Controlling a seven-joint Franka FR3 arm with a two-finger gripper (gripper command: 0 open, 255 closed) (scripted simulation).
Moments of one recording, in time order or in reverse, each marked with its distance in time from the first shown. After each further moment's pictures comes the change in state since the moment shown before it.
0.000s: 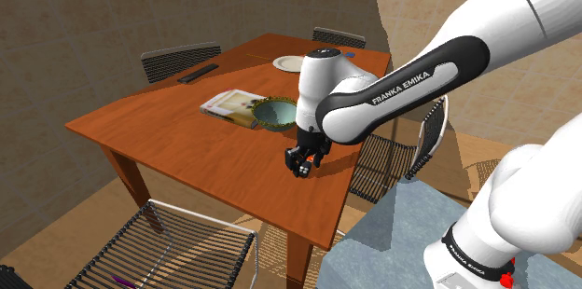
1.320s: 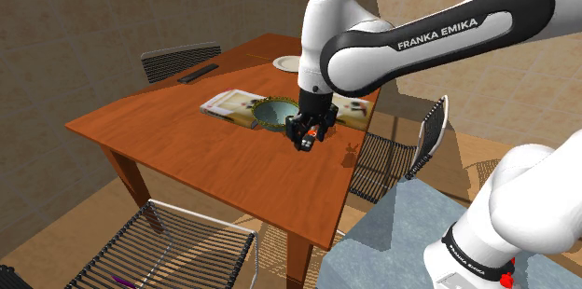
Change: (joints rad) arm 0.008 -0.147 -0.030 0.143 0.025 -0.286 -0.026
